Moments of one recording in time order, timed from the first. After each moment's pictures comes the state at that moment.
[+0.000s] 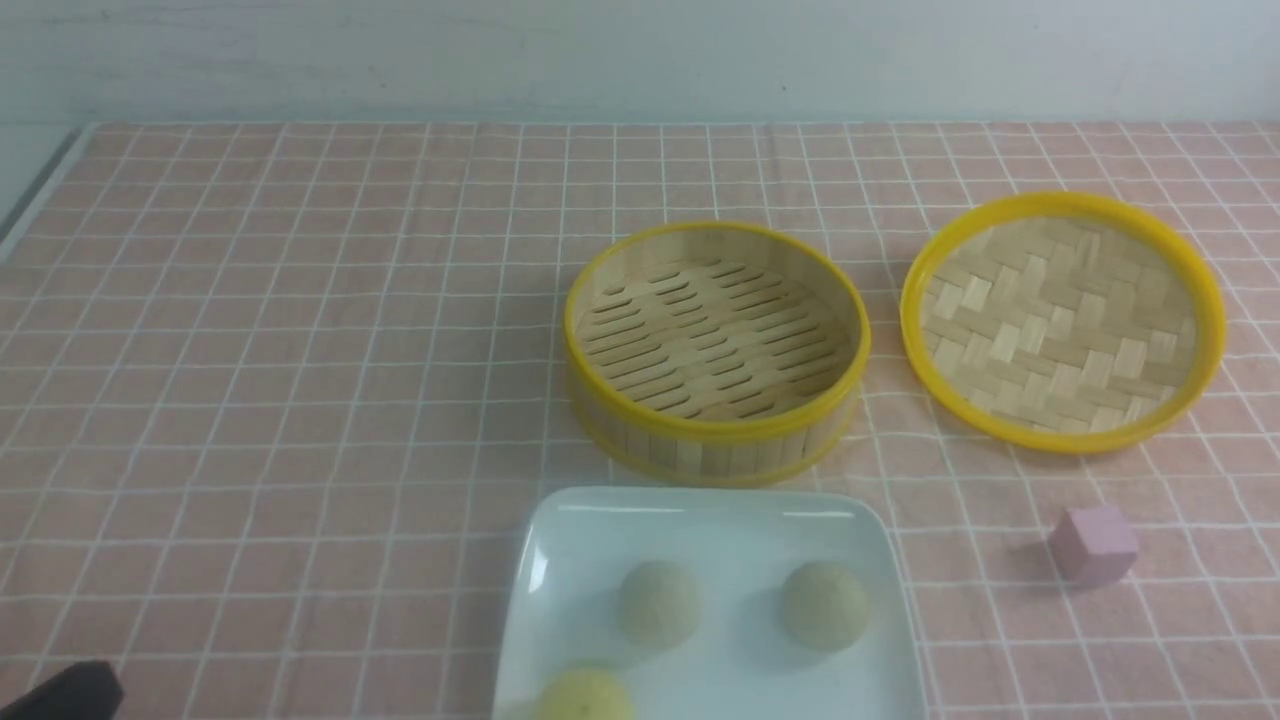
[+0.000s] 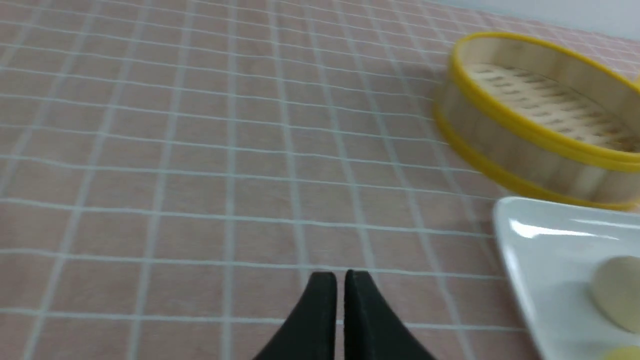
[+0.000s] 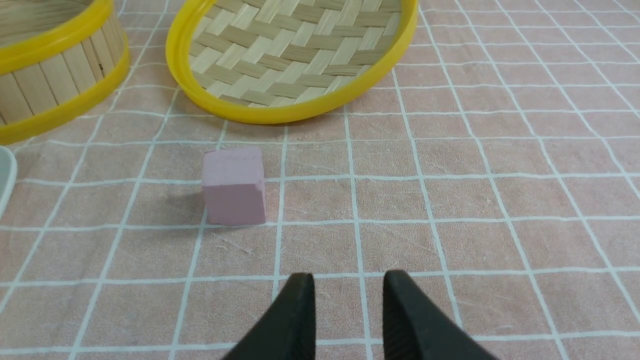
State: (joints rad) right arm -0.02 -0.01 0.01 0.00 0.41 -0.01; left arm -0.16 0.03 -0.04 0.06 0.34 -0.26
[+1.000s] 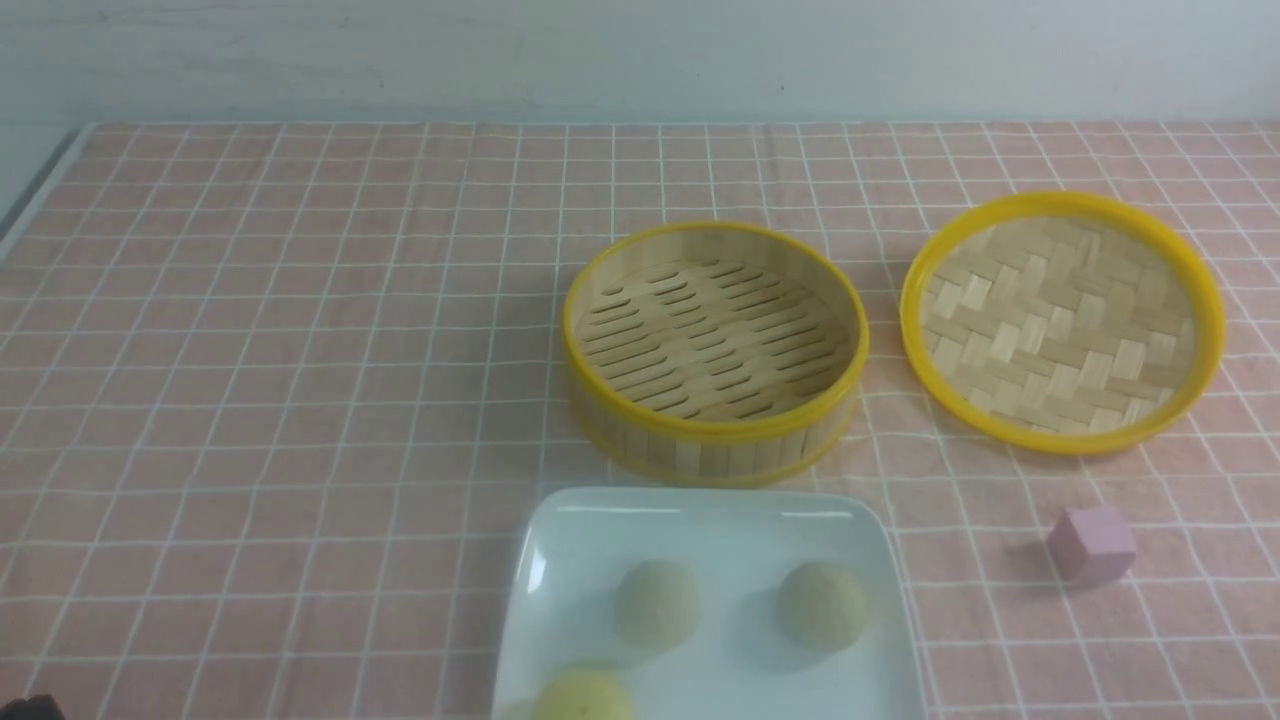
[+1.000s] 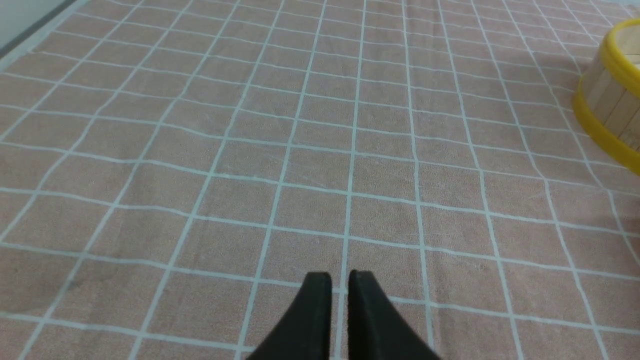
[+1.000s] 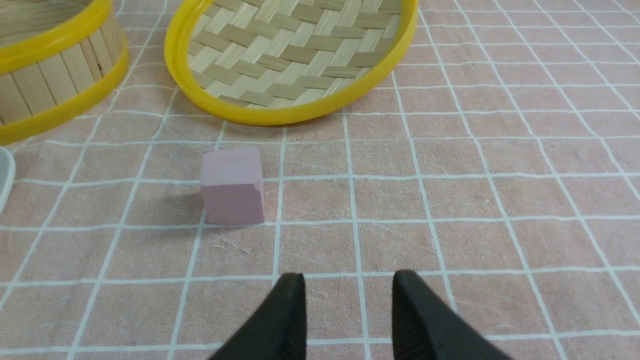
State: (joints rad) right arm -0.02 -0.01 0.01 0.00 0.41 -0.01; left arm -0.04 -0.01 0.02 0.13 0.37 -0.25
